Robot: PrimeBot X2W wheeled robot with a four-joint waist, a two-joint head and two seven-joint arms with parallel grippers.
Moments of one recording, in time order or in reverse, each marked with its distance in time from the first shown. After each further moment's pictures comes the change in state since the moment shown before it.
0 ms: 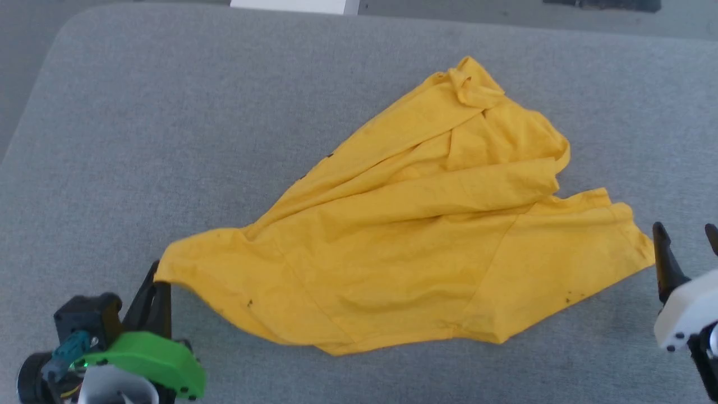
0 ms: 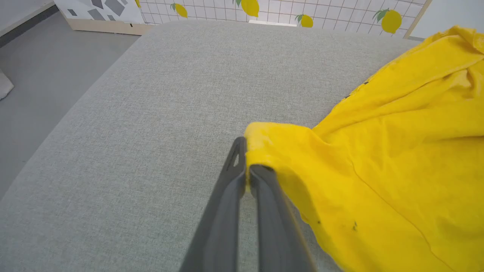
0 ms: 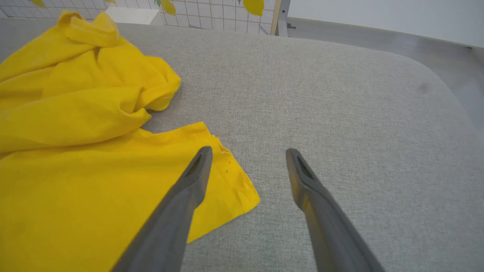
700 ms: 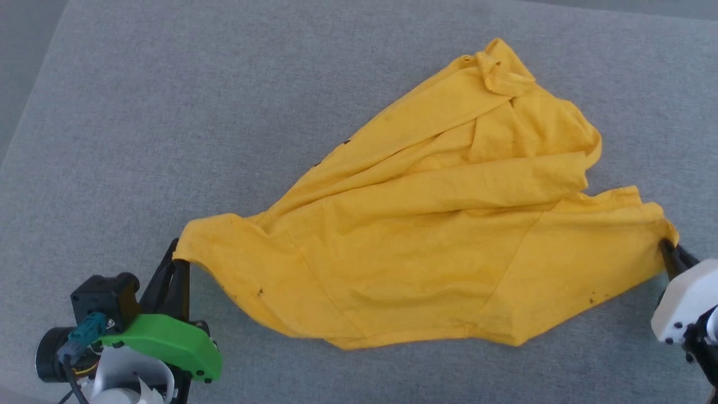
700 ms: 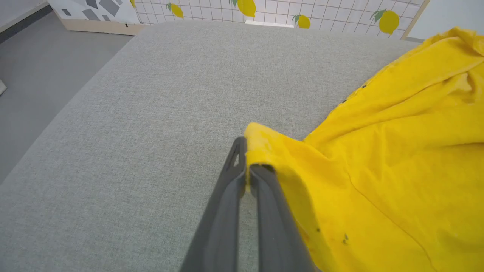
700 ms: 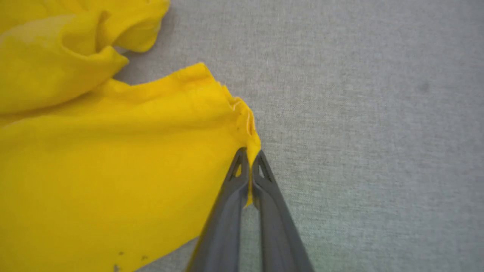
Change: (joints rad) left arm -0.083 -0.027 -0.041 0.008 0.015 -0.018 0.001; right arm -0.072 -0.036 -0.017 0.163 0.092 0.000 0.138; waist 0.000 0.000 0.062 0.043
